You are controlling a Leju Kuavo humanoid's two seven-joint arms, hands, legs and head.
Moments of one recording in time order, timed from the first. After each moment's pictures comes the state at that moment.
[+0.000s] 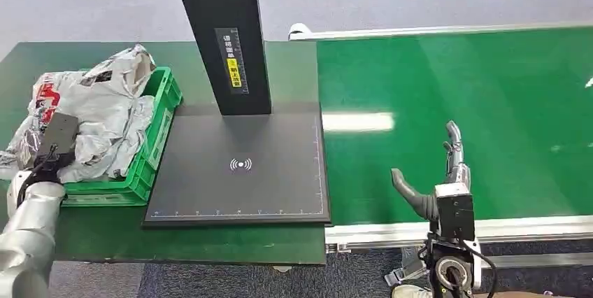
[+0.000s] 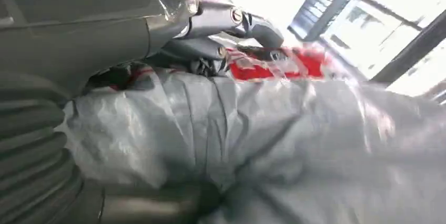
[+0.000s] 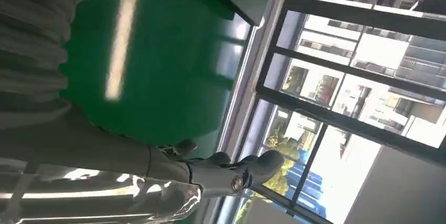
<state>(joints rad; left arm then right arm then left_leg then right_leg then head) -0.70 0.29 0.39 -0.52 -0.68 0.25 -0.40 -0.07 0.10 0.01 -1.52 0.39 -0.24 -0.42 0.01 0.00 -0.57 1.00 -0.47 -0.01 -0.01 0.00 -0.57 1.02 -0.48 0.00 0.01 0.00</state>
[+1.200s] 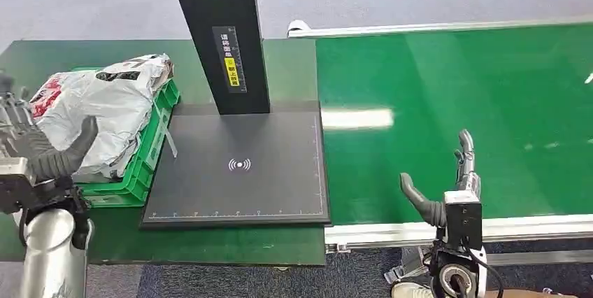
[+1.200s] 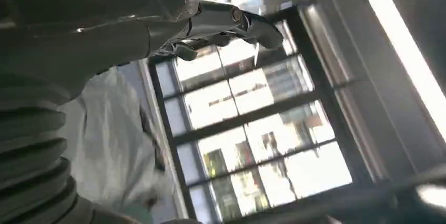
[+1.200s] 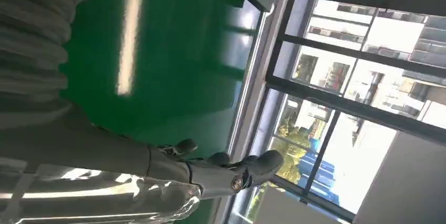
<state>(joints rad) -0.22 0.05 0.13 -1.63 -0.11 0.12 -0.57 -0.03 0.11 -0.02 -1.54 0.37 -0.26 -0.42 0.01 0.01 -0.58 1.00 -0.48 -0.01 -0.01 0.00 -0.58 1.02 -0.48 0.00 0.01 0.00</state>
